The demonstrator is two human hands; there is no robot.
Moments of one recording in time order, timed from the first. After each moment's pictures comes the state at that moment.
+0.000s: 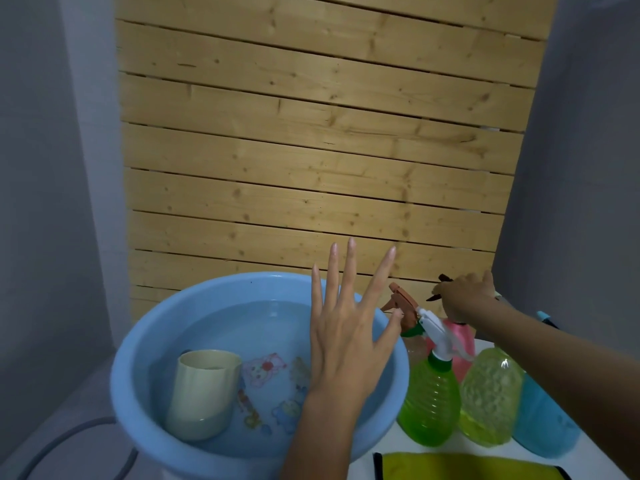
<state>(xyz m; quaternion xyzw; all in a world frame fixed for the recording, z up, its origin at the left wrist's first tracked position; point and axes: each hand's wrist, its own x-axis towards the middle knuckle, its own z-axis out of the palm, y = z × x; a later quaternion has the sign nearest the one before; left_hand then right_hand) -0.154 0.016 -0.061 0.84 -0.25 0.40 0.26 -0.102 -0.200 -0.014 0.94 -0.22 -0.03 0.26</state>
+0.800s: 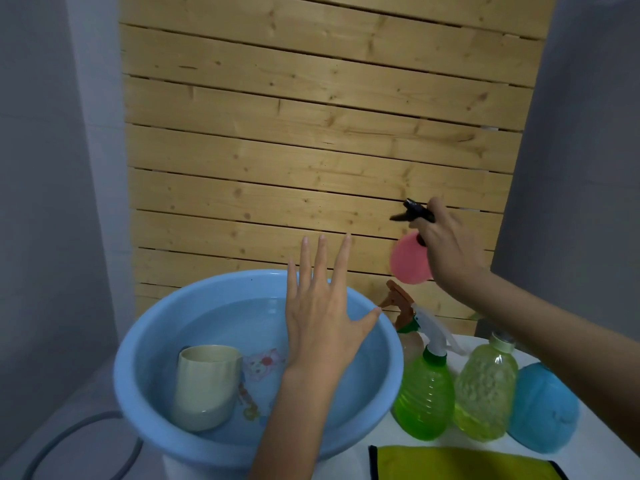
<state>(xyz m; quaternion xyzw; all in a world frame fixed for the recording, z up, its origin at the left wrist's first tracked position) -0.144 0.034 -0.049 0.86 -0.21 0.39 0.25 -0.131 -0.155 0.038 0.93 -0.05 0.34 0.13</state>
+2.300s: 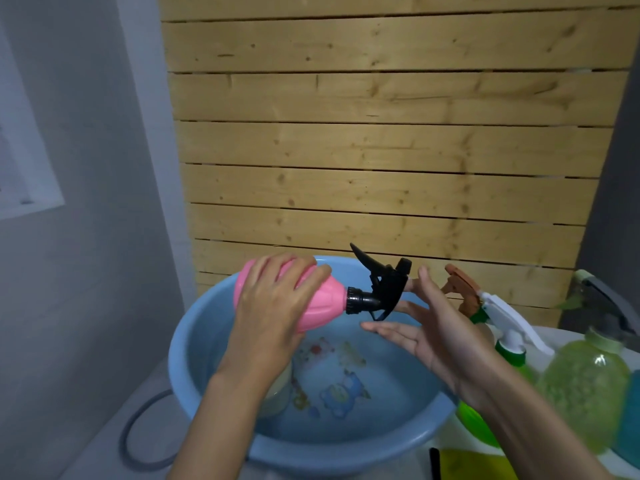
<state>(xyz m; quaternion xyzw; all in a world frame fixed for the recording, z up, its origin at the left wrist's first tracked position) -0.132 0.139 -0.060 0.87 -0.24 0.43 0.05 -0.174 -0.064 -0.046 0.55 0.02 -0.02 -0.84</state>
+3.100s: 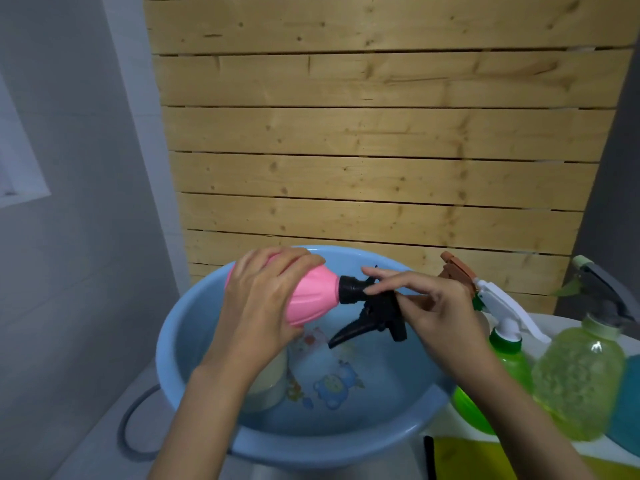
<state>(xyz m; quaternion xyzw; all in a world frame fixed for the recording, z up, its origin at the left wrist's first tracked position) -0.133 0.141 -0.057 0.89 -0.26 0.36 0.12 -0.169 -0.073 -0.059 0.78 0.21 0.24 -0.54</state>
